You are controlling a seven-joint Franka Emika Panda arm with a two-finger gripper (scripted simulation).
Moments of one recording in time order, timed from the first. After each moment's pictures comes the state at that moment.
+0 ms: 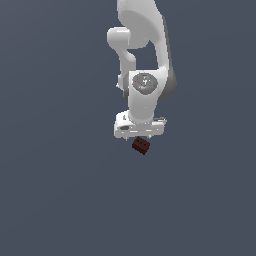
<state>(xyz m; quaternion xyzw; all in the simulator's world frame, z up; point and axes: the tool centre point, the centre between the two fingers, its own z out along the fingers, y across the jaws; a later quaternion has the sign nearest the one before) -0.023 0.044 0.127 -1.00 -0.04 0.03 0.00</state>
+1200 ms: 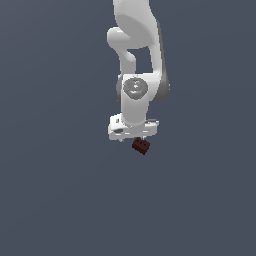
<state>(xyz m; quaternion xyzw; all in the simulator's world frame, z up) -0.025 0.019 0.115 -1.00 -0.07 0.04 0.00</state>
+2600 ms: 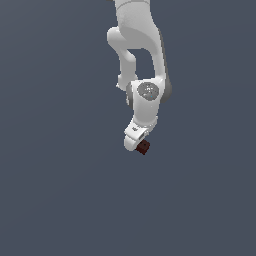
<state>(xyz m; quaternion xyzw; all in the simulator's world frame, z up) -0.042 0.063 0.079 -0.91 -0.42 0.00 0.00</state>
